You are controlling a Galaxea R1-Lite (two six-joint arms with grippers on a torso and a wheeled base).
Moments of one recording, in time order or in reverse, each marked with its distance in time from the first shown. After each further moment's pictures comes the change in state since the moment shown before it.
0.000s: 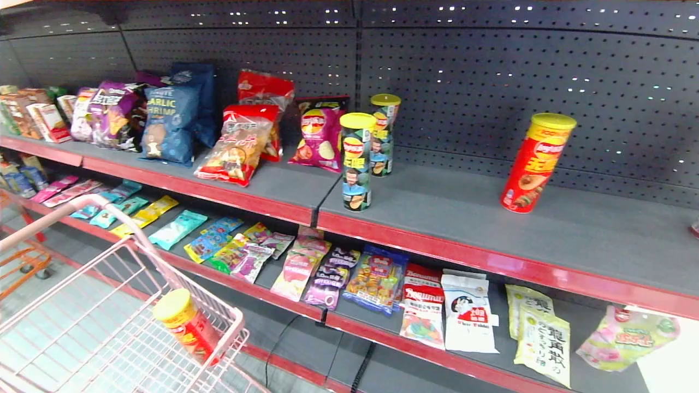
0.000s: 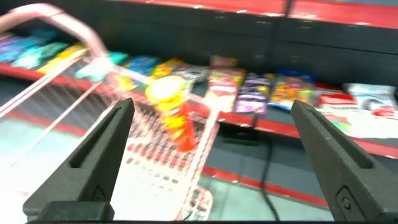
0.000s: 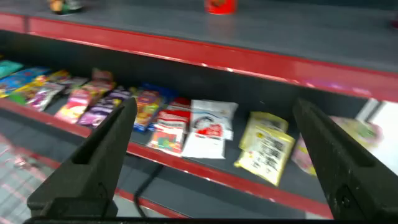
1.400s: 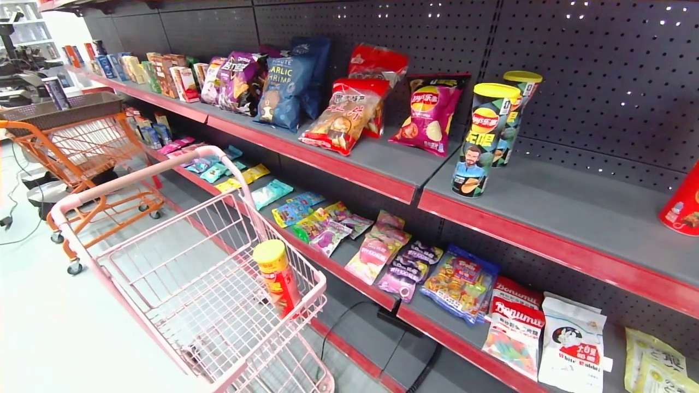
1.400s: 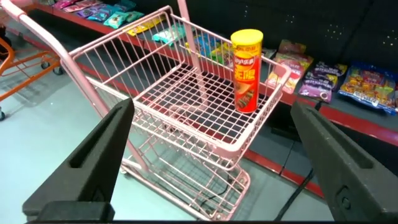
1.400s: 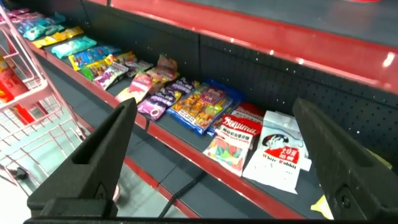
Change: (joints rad) left arm 0.000 0.000 0.000 -0.001 0.000 0.000; right arm 0.000 0.000 0.000 0.000 -0.001 0.004
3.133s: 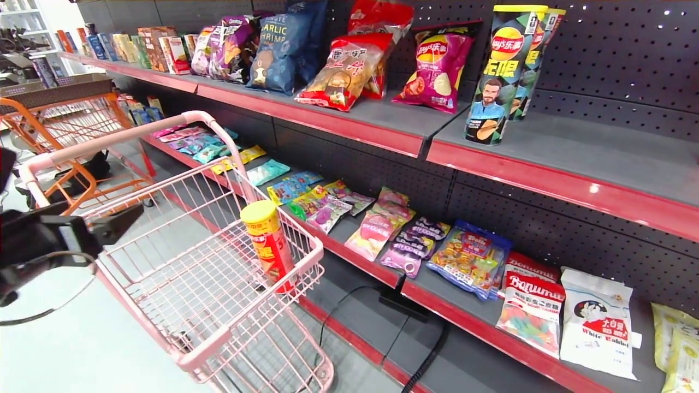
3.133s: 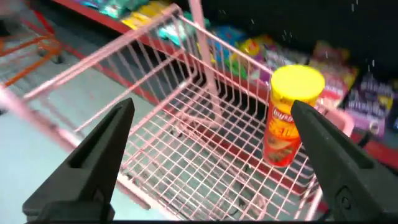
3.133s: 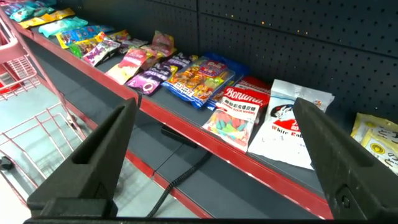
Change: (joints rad) left arm 0.093 1.178 -0.482 -0.601 -0.039 0.013; right arm 0.000 0.000 0.000 0.000 -0.005 0.002
